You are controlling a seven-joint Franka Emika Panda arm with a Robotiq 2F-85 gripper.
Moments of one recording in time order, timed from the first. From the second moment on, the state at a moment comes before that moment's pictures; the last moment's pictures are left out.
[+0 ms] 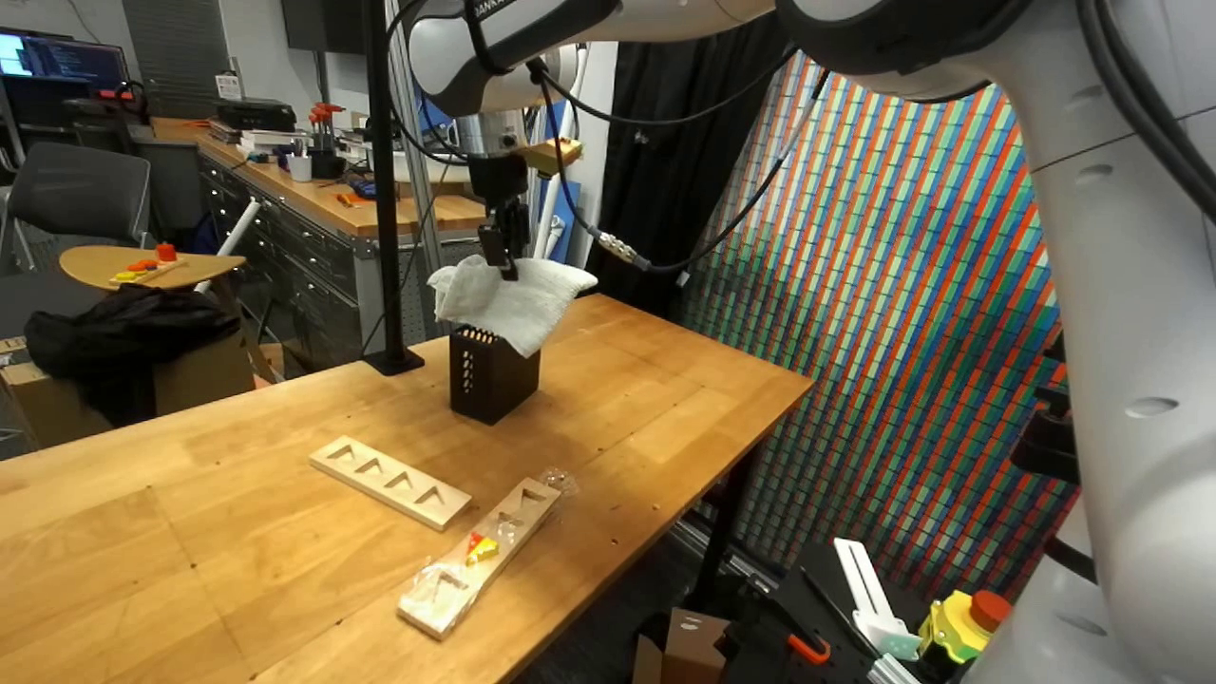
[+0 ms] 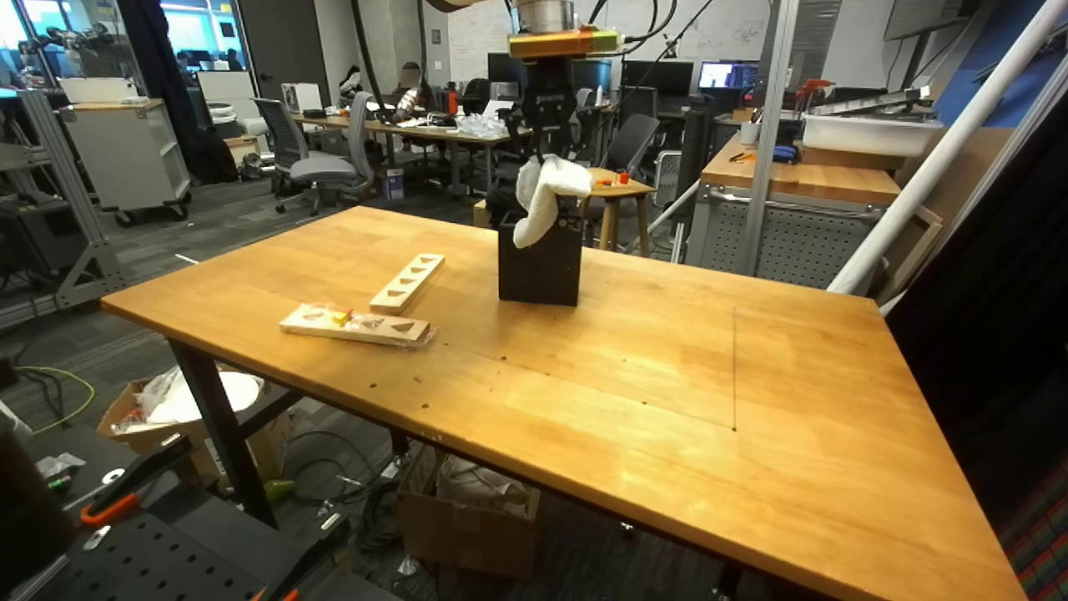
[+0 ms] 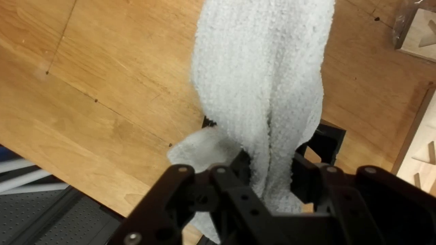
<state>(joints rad) -0.11 0.55 0.02 -1.34 -0.20 1.83 -0.59</state>
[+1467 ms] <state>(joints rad) -0.17 0.62 0.05 -1.42 -0.05 2.04 -0.55</state>
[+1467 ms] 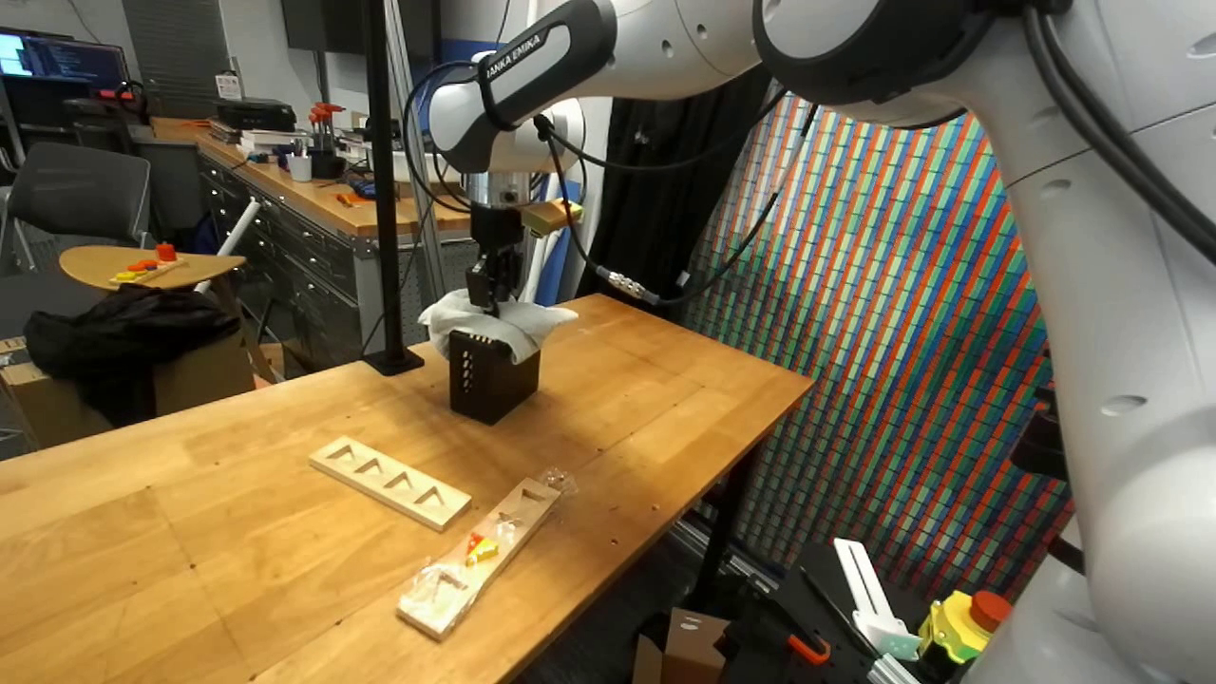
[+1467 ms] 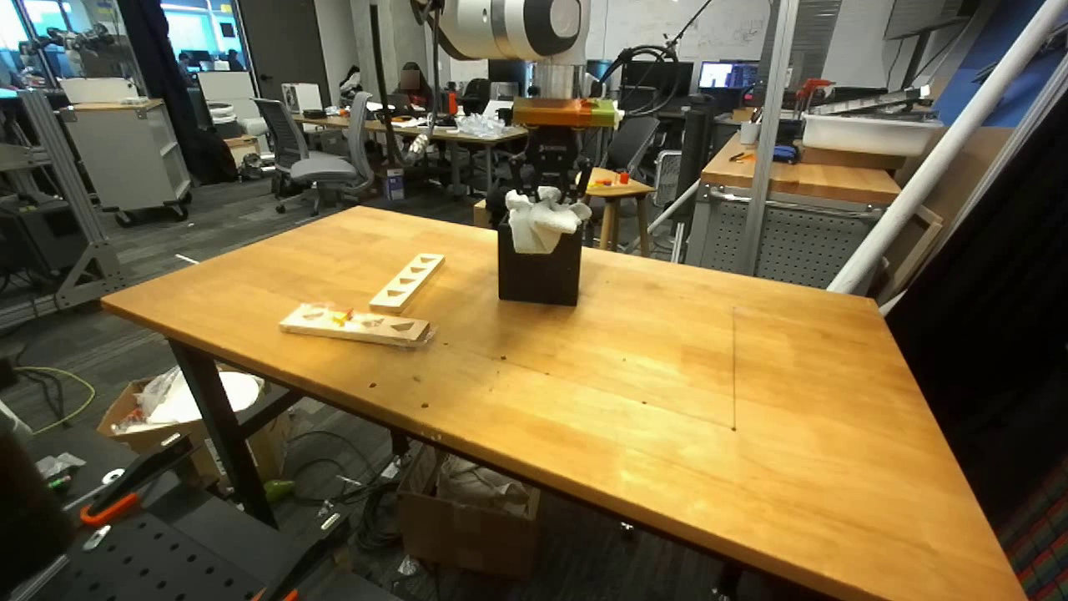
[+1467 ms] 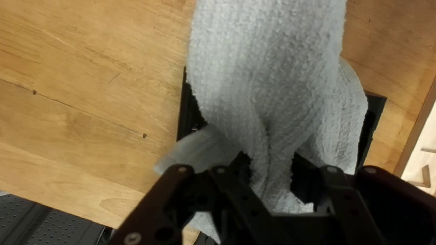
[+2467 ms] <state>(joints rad) -0.20 0.66 0.06 -1.42 0.02 2.02 -0.64</state>
